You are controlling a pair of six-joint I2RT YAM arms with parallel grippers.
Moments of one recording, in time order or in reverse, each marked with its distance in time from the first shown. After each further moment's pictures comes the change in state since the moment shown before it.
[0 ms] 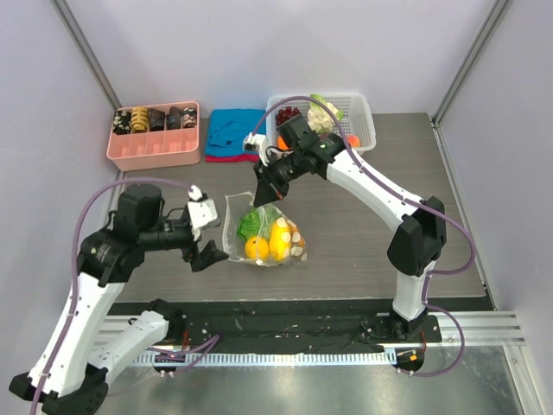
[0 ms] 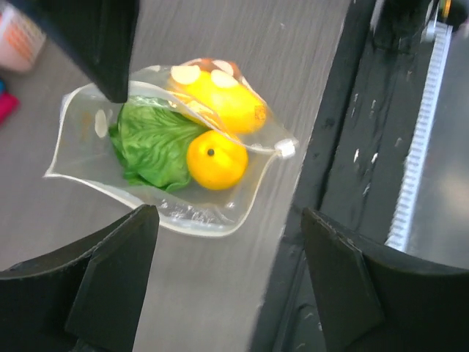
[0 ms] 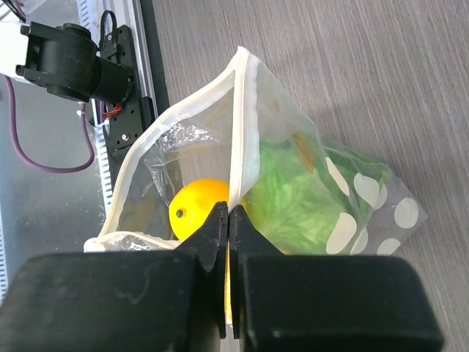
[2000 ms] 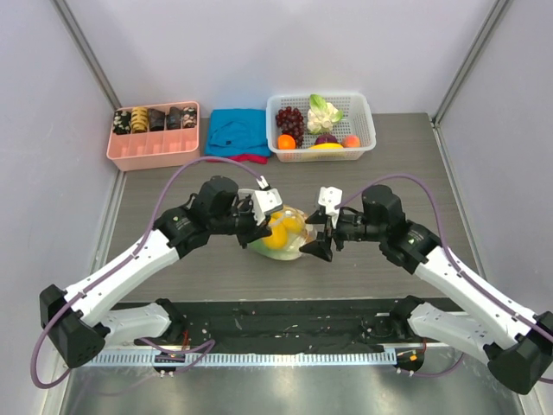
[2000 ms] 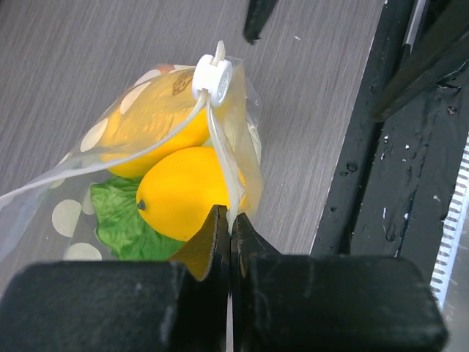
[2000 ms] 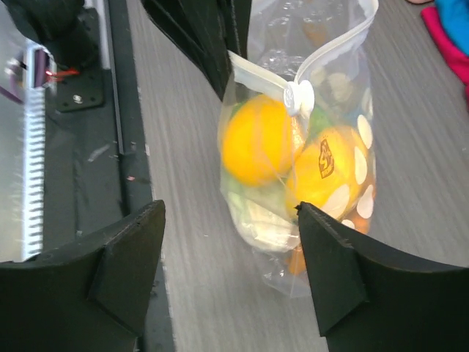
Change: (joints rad) left arm -0.356 0.272 -0.149 0.459 -0.279 -0.148; right arm -0.025 -0.965 -0.998 0.518 0.131 -0.079
